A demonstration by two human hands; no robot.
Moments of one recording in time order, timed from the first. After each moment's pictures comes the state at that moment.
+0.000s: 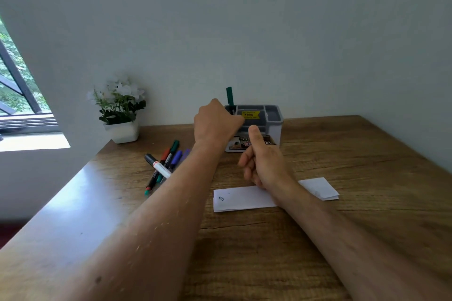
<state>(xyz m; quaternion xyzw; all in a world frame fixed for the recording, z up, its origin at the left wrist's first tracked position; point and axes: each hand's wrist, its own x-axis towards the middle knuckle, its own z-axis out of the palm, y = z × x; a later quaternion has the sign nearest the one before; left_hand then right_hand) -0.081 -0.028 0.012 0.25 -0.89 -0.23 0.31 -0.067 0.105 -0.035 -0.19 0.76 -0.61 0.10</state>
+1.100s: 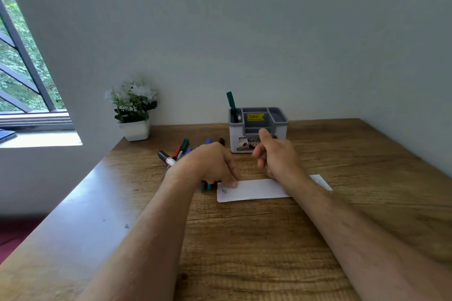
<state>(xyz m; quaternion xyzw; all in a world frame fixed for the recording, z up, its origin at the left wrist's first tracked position) 0.008 -0.035 0.008 0.14 -0.95 -0.26 -0.08 -0.068 0.111 -0.026 -0.18 0.76 -0.63 0.06</state>
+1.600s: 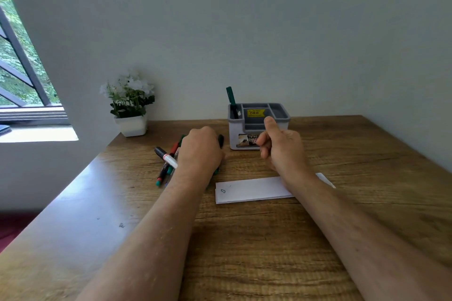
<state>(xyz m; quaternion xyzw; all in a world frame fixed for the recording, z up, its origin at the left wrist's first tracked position) -0.014 -0.042 -0.011 0.29 -0.94 -0.14 0.14 -0.067 0.112 -0.023 -0.18 0.73 -0.66 0.02</state>
